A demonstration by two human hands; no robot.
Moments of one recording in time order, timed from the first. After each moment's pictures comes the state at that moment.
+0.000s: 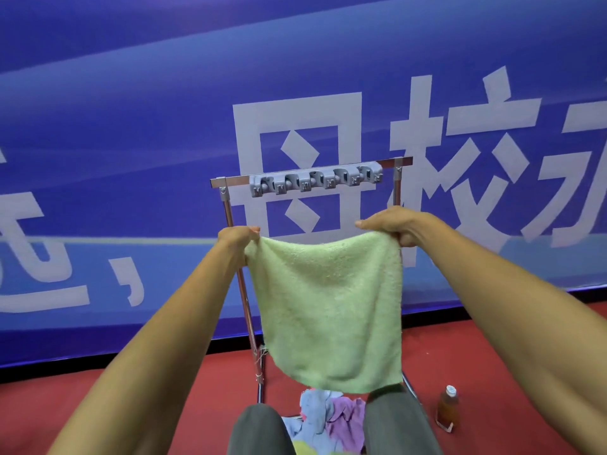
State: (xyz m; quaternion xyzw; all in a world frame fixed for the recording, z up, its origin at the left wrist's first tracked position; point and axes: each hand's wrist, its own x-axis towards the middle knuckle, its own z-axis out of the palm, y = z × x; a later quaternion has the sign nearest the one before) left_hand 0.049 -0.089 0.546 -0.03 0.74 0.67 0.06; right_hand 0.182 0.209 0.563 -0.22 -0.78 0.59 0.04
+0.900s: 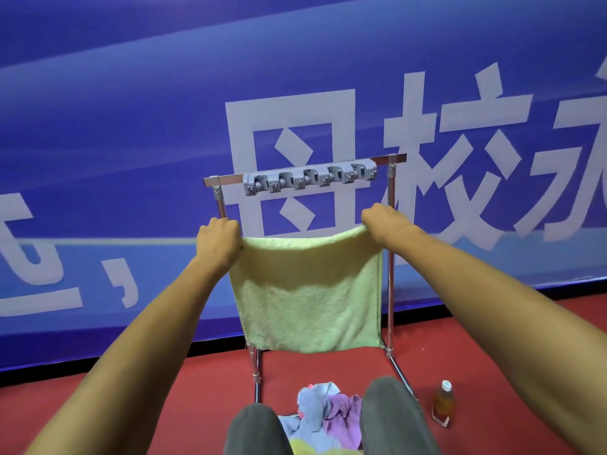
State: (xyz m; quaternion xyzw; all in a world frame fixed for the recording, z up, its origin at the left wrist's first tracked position) left_hand 0.045 -0.109 0.542 0.20 0.94 -0.03 -0.27; right_hand 0.176 0.194 0.549 -0.14 -0.97 -0.15 0.13
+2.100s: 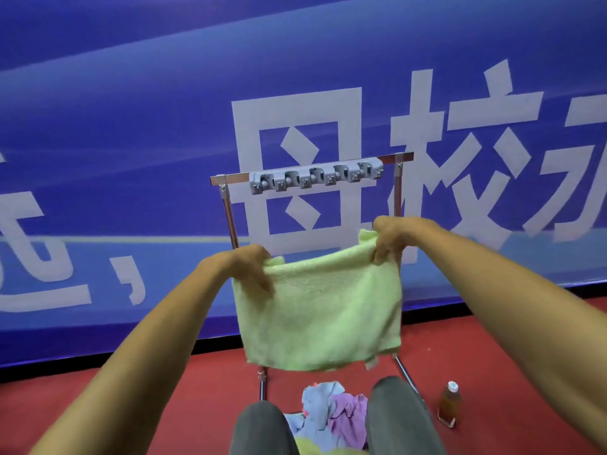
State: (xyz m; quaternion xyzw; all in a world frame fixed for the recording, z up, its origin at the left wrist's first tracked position) left_hand 0.048 -0.101 0.525 0.29 0.95 0.07 0.09; right_hand 0.179 0.200 0.551 -0.18 -0.97 0.17 -0.06
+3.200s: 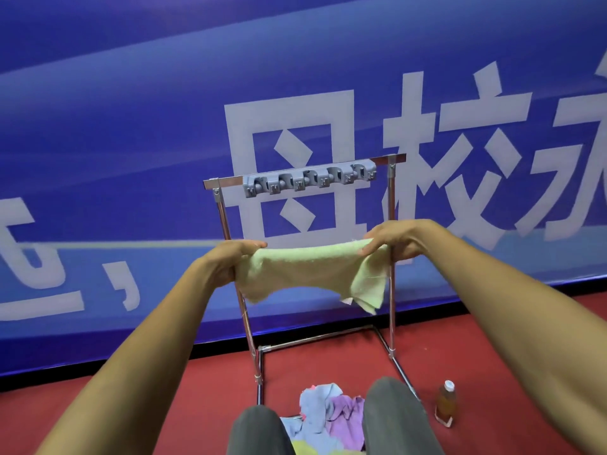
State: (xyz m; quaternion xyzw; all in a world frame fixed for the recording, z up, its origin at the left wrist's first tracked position) left_hand 0.051 -0.111 0.529 0.12 0.77 0.59 0.22; right_hand 0.187 0.223 0.539 -0.18 -0.81 0.54 -0.11
